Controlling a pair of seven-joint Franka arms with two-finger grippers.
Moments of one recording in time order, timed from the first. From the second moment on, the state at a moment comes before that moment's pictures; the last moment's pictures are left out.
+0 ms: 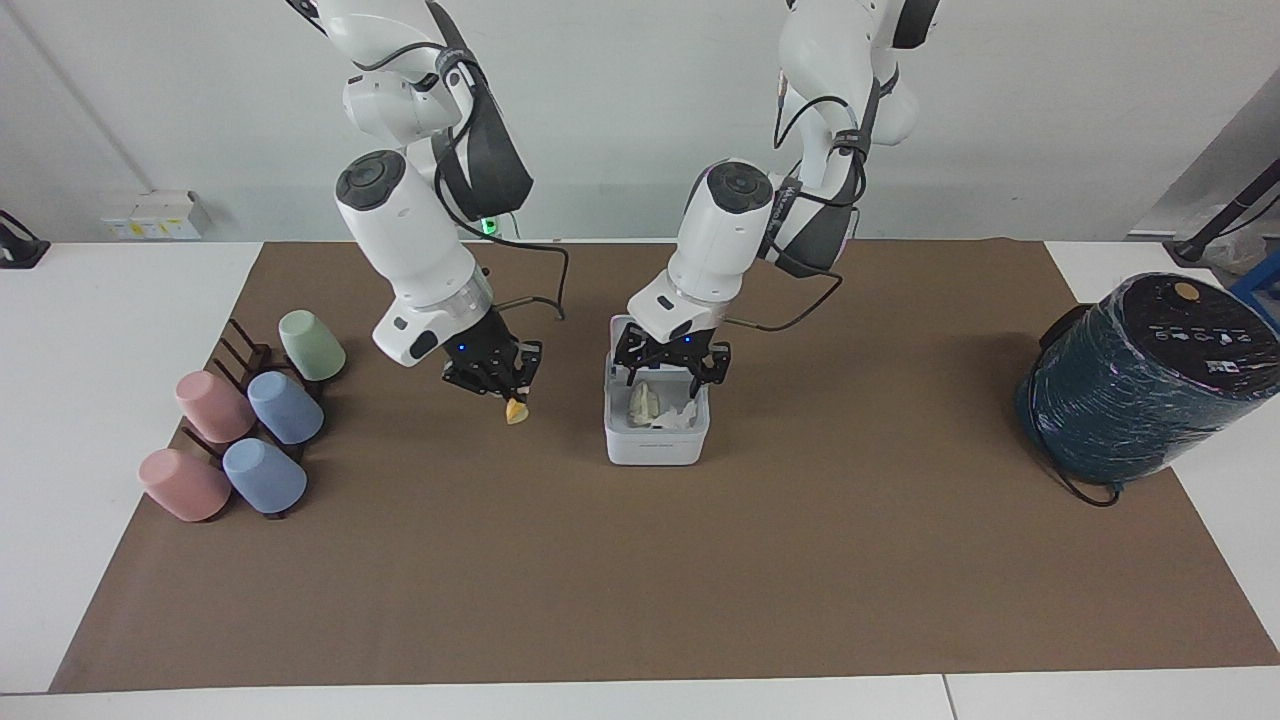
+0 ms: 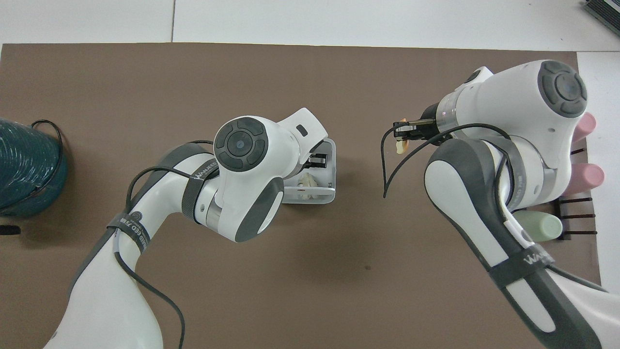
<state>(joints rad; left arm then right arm) -0.60 0.33 -0.01 -1.64 -0.15 2.12 -0.37 0.15 0.21 0.15 -1.75 0.22 2.16 0.22</state>
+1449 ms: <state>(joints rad) -0.13 0.15 0.01 -1.36 -0.01 1.43 0.02 0.37 0.34 0.19 -1.77 0.31 2.40 0.56</state>
